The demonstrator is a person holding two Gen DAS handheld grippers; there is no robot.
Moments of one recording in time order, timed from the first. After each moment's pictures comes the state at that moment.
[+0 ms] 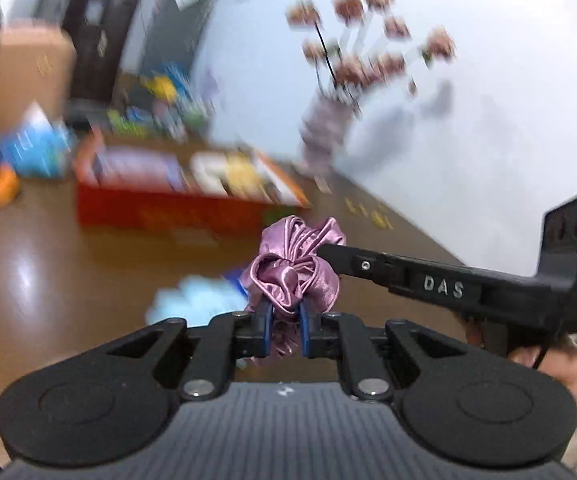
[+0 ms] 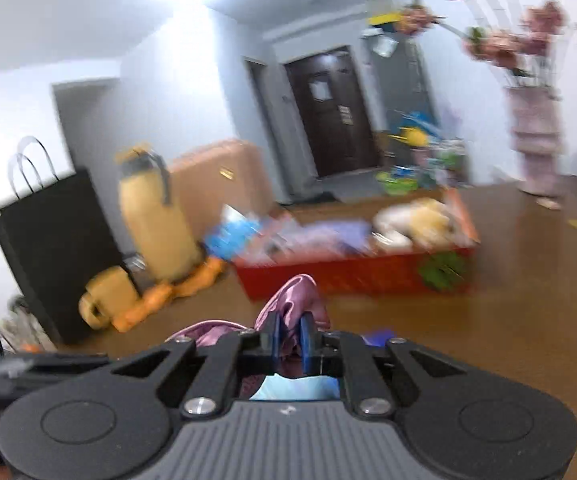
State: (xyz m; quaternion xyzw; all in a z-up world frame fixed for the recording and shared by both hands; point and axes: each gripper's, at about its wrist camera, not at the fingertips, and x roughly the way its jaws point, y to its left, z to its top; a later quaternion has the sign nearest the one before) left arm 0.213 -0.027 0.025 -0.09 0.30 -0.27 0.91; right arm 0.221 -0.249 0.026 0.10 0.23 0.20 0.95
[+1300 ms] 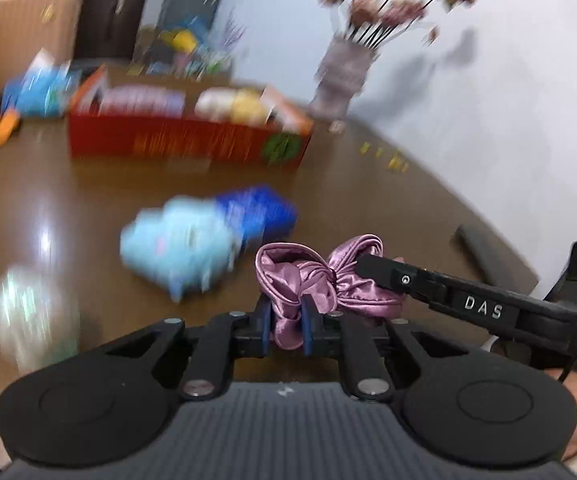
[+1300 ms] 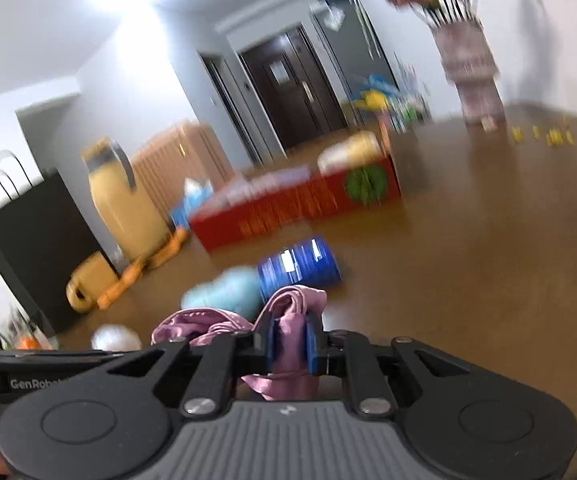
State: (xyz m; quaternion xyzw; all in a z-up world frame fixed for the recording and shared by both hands) left arm 0.212 -0.061 0.018 -0.08 0.34 -0.23 0.91; right arm 0.195 -0.306 -0.017 0.17 0.25 0.19 0.93
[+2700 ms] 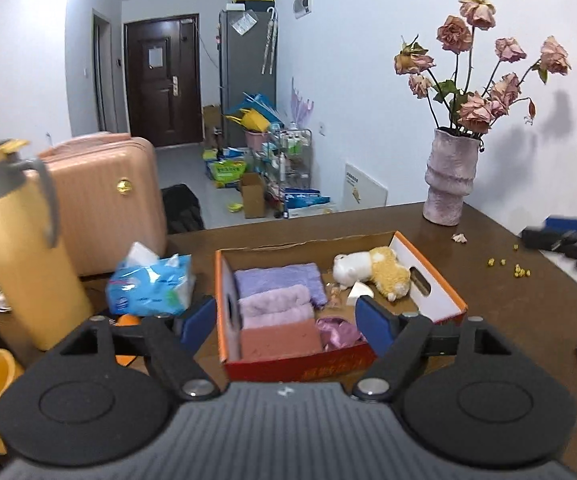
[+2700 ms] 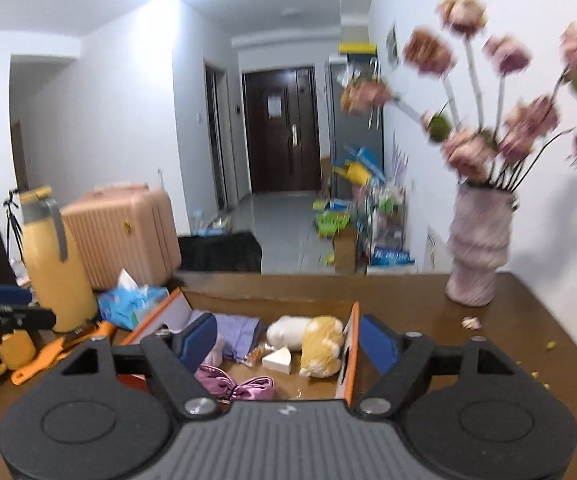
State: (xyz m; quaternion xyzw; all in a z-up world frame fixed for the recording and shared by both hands) left arm 0.358 0.006 0.159 0.03 0.27 -0.10 0.96; right arm 0.356 -0.301 0.151 0.02 0.20 0.12 0.97
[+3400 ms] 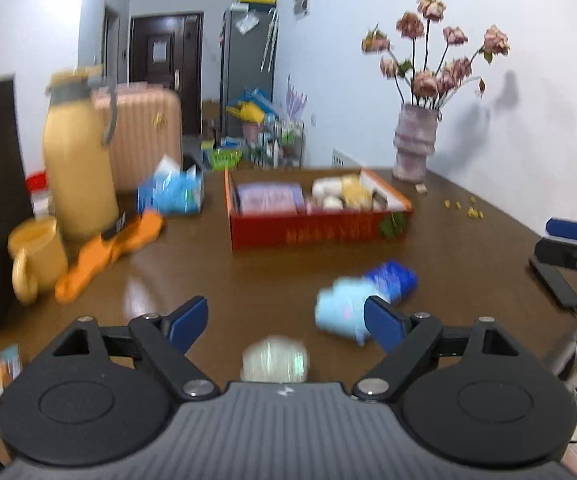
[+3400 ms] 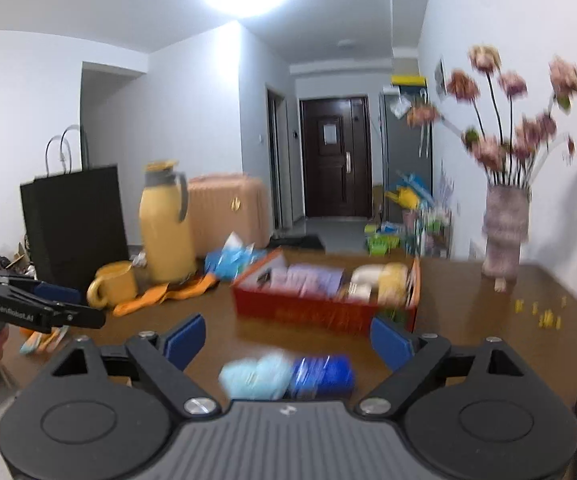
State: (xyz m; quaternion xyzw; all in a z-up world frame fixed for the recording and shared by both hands) left arm 0.142 0.054 0.082 0.00 0.27 -0.11 0.96; right arm 0.129 -0.268 0.083 0.01 0.16 0.20 0.97
